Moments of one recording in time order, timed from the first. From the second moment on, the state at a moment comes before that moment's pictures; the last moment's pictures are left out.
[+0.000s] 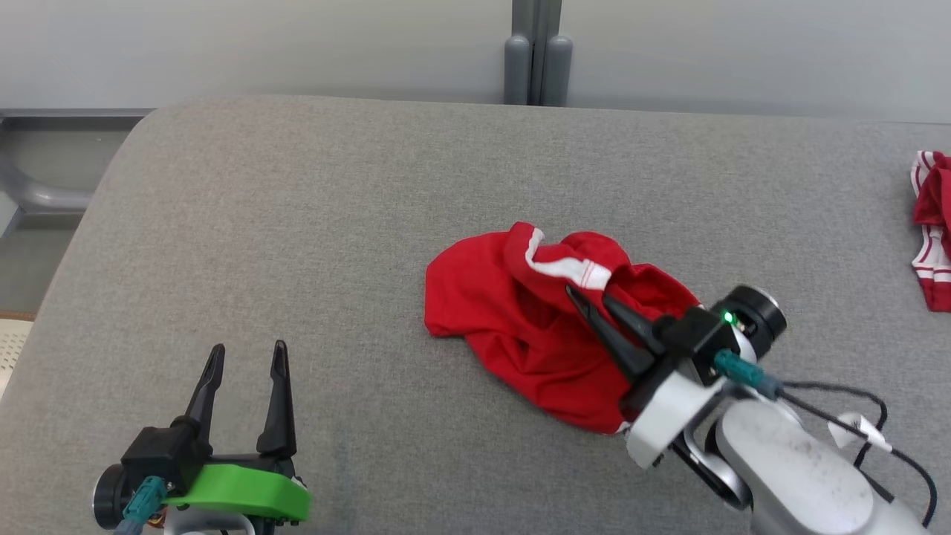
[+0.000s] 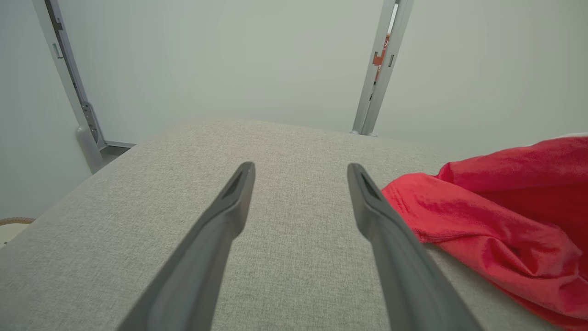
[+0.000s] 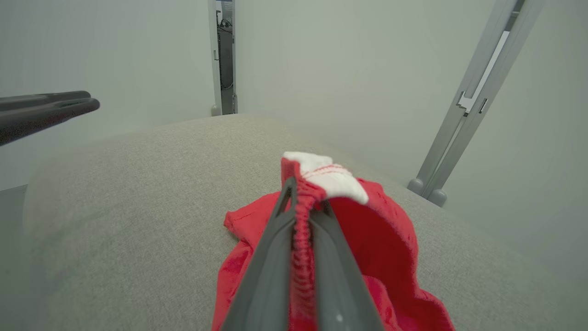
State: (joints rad) left arm -0.03 0.05 -0.03 0.20 -0.23 -0.13 -0.26; right arm -0.47 -0.33 0.68 0.29 0.31 0.13 -0.26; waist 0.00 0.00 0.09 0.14
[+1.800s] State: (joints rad) left arm -0.05 0.05 -0.05 0.19 -0.23 -0.13 -0.26; right arm -0.28 -0.39 0.44 0.53 0.32 0.13 -0.16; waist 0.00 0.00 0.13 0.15
